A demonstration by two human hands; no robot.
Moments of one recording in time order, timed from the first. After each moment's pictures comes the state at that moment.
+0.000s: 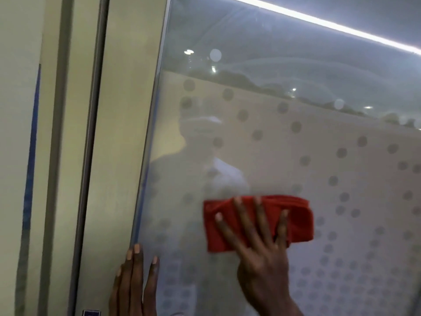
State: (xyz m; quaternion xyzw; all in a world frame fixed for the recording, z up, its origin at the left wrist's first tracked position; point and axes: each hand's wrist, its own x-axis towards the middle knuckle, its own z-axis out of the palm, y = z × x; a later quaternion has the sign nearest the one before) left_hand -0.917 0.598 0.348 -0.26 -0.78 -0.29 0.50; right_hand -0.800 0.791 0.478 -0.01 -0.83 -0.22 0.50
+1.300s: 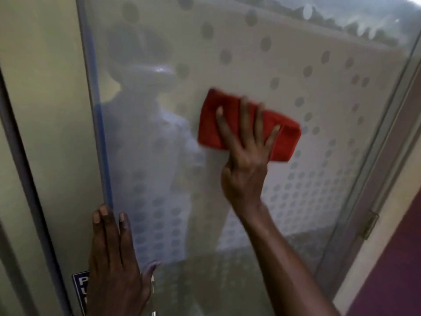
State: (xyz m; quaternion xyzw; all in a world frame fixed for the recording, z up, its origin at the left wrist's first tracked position) left_hand -0.935 0.565 0.320 -0.38 -0.77 -0.28 0.43; right_hand -0.818 0.767 0.509 -0.16 -0.77 -0.05 0.61
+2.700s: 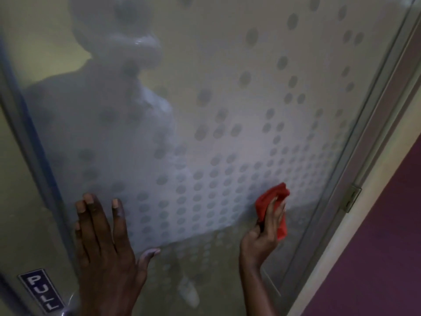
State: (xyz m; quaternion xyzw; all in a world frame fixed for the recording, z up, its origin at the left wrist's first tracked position) left_hand -0.911 0.610 0.307 -0.38 -0.79 -0.25 0.41; right_hand -0.757 0.846 0.261 -0.38 -0.57 0.24 0.69
